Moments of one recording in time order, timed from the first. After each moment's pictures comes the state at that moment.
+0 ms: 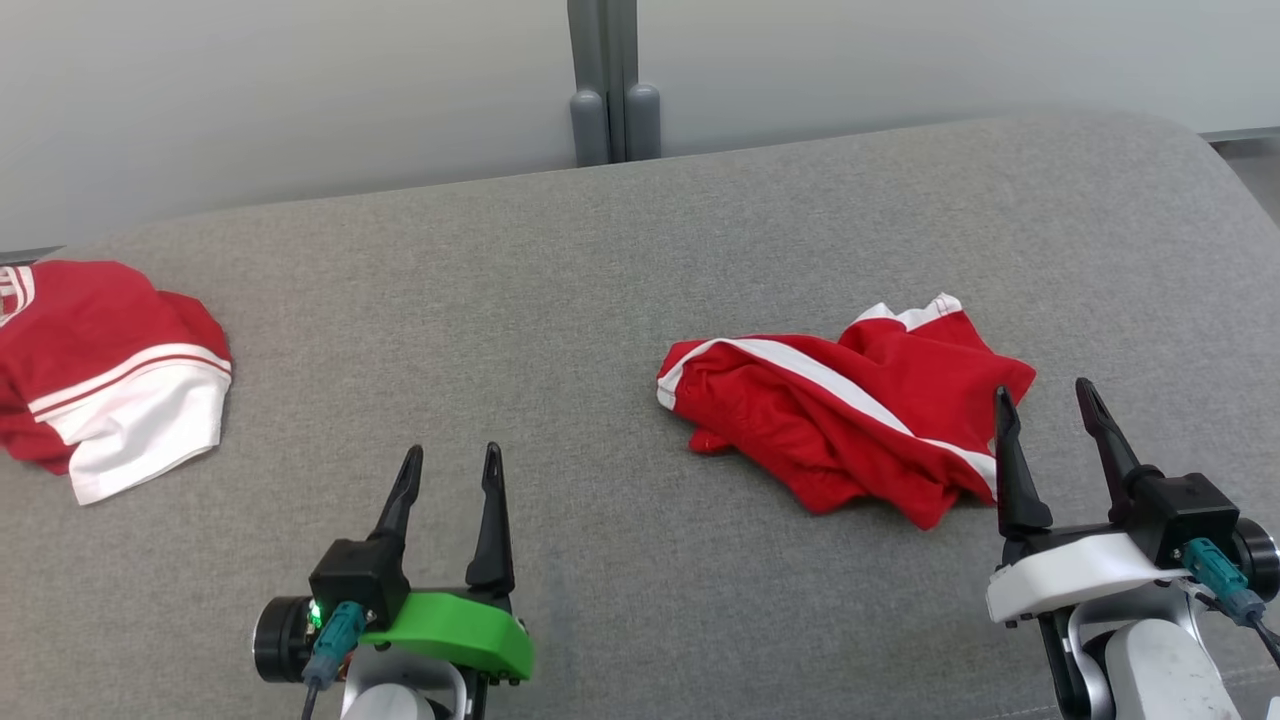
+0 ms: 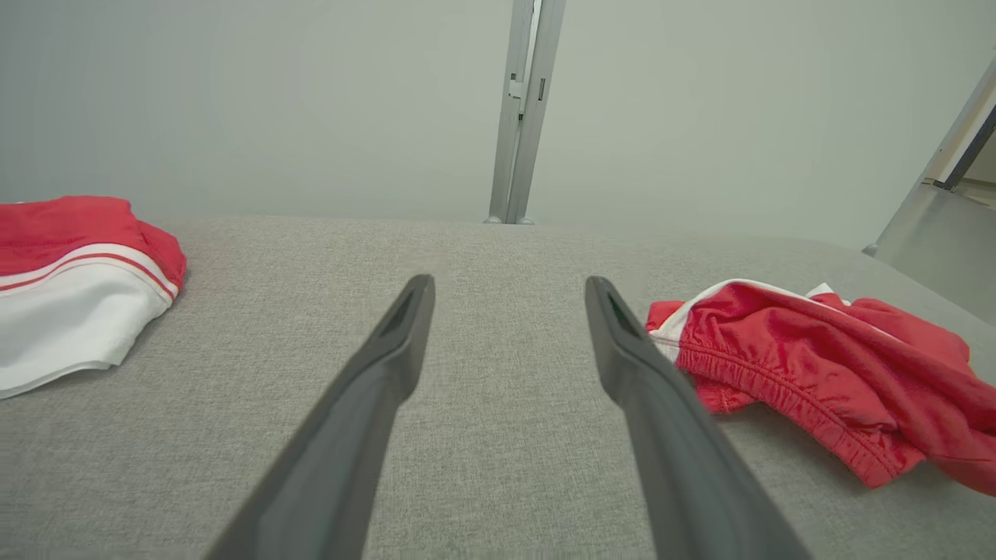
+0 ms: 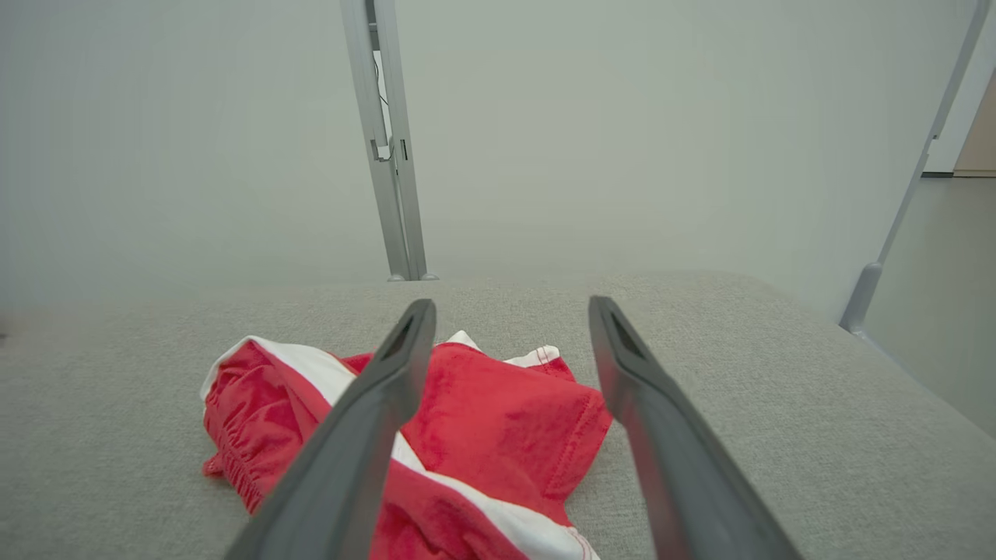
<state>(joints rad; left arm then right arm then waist) -0.12 0.05 -0.31 0.26 -0.32 0.10 -0.26 -0.09 -0.05 -0.06 0.17 0.06 0.13 -0.26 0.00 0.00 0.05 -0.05</state>
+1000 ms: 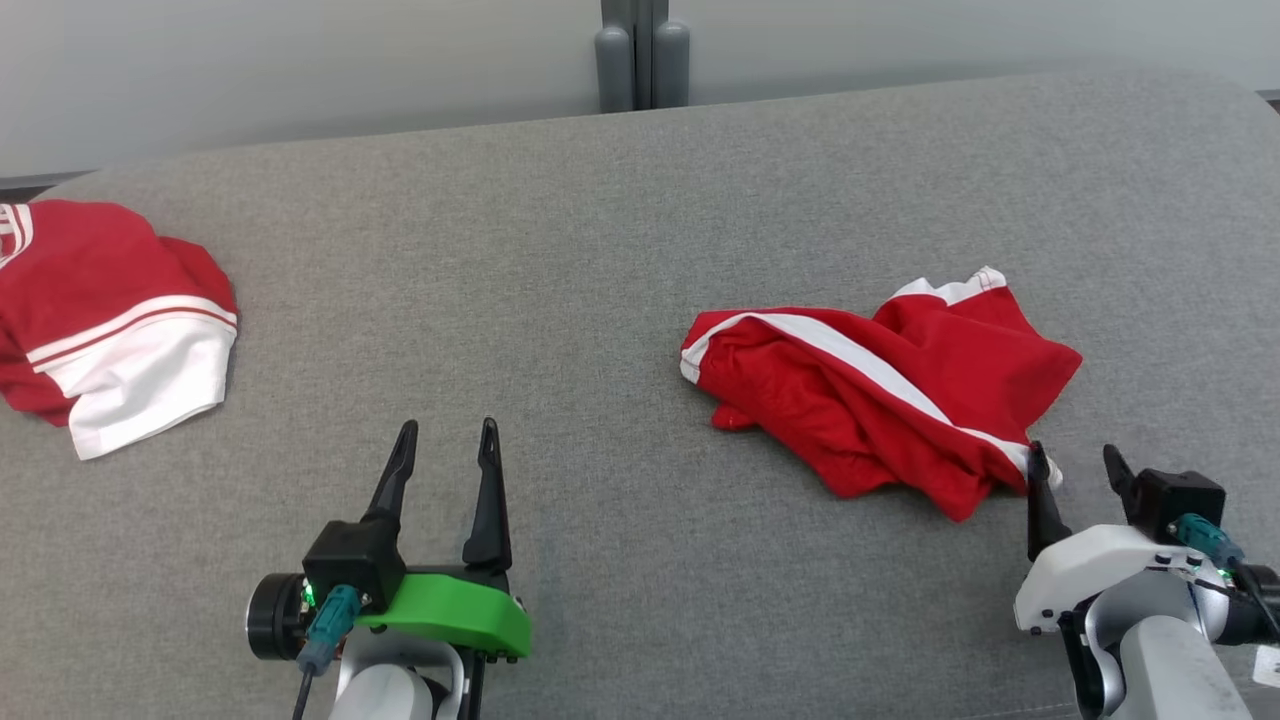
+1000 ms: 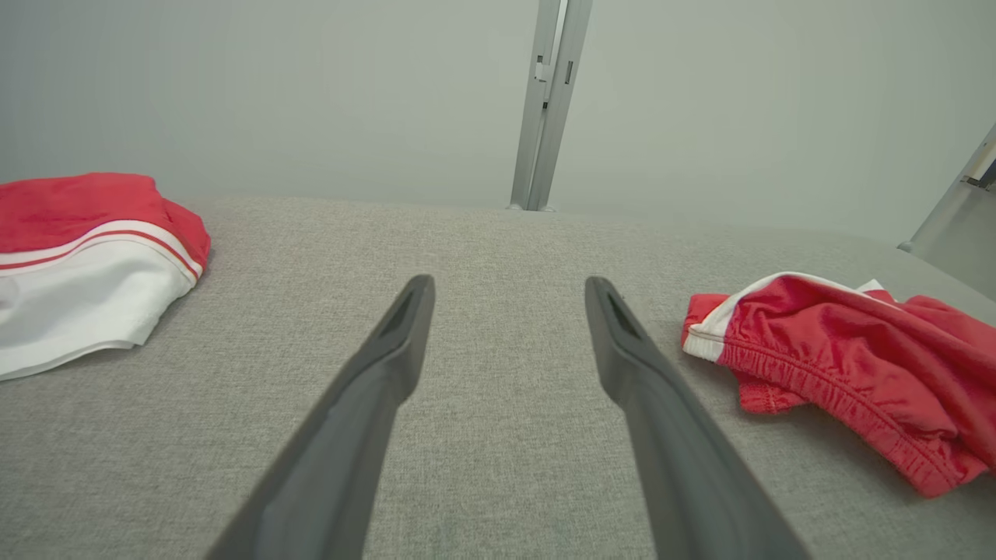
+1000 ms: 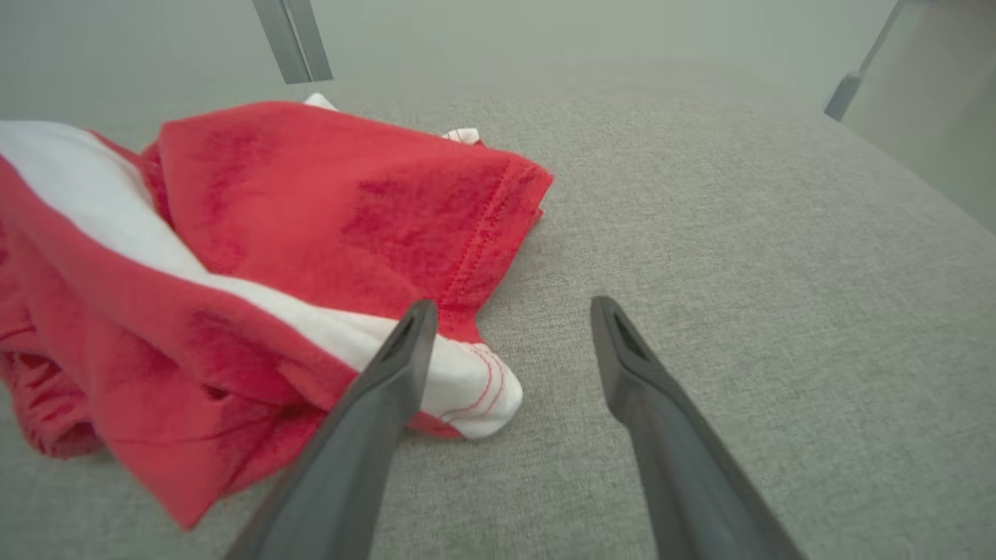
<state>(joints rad) -0.14 0.05 -0.31 0.23 -0.31 0.11 -0.26 -0.20 -0.05 -0.22 0.51 0.01 0.13 -0.19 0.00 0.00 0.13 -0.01</state>
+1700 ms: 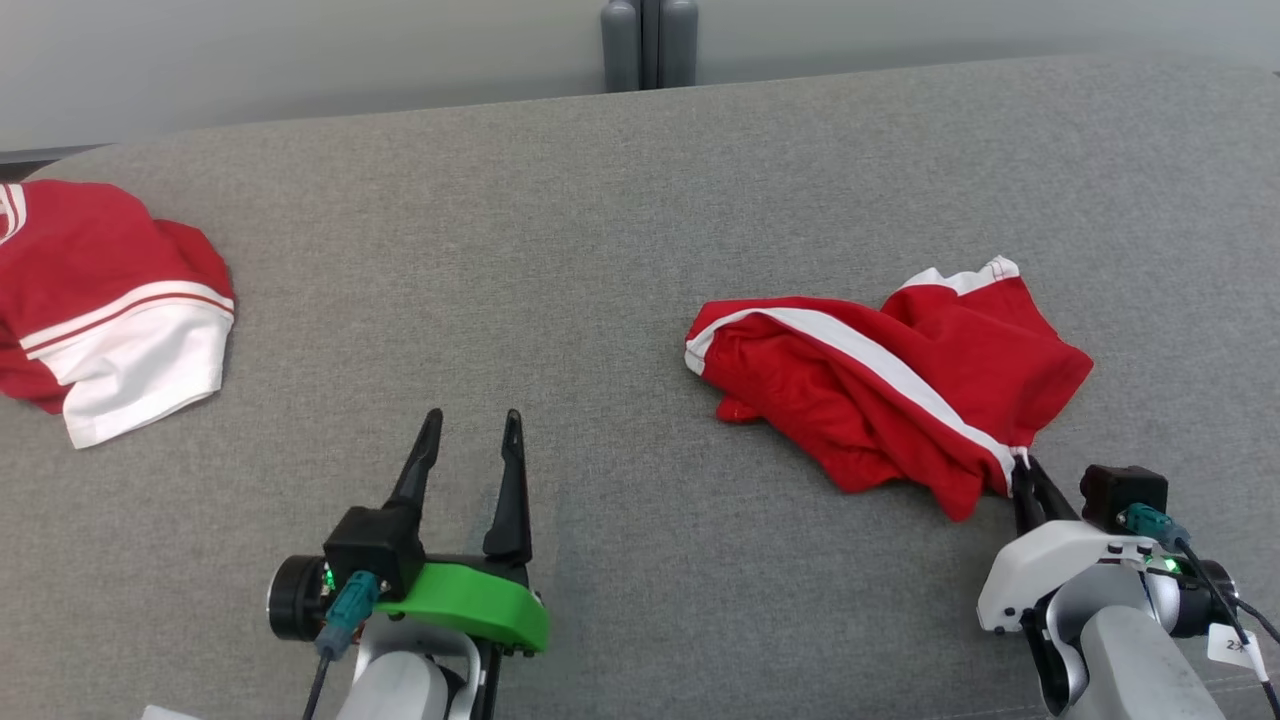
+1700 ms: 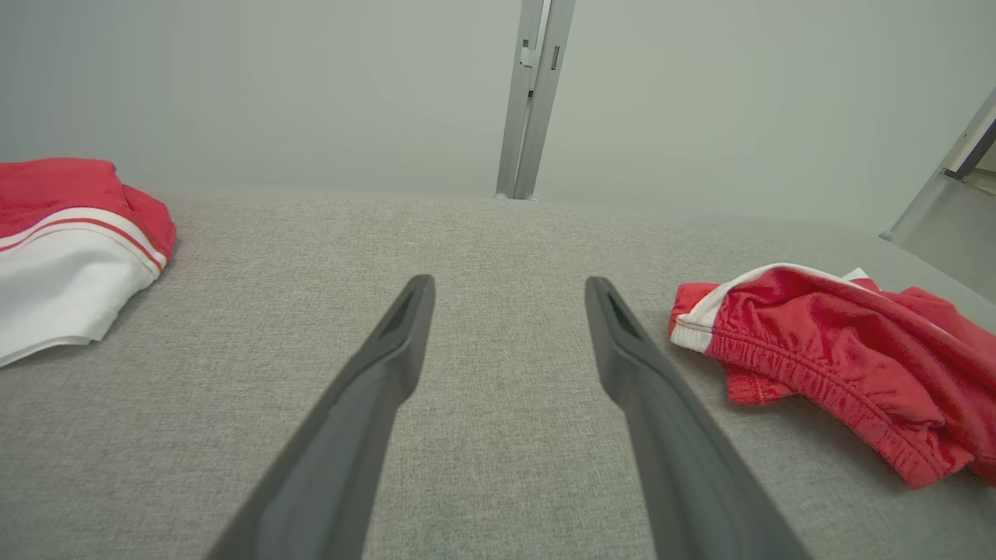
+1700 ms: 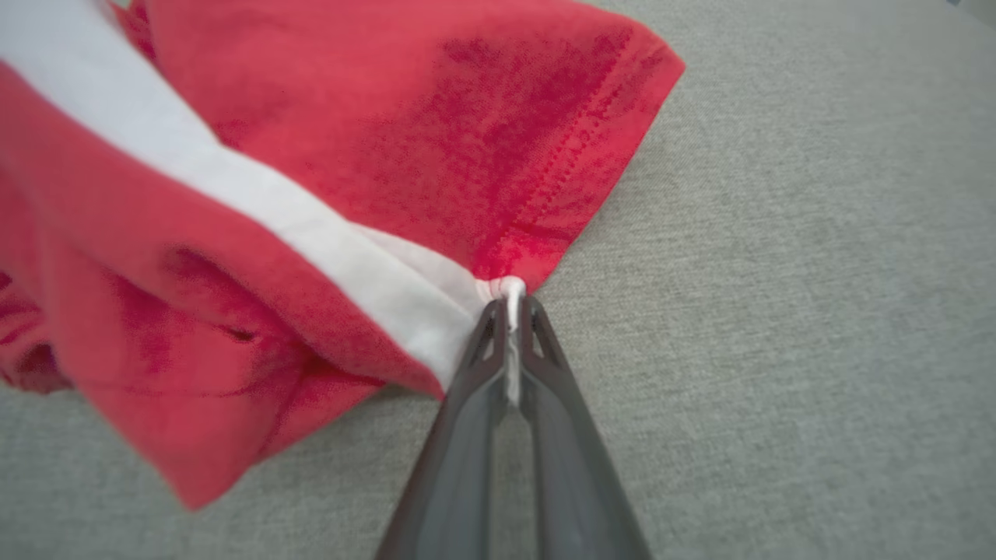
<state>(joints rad) -0.16 0.05 -0.34 0.25 -0.32 0.08 -0.26 -0.29 -0.05 -0.15 0.72 0.03 0.13 -0.19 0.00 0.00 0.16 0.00</state>
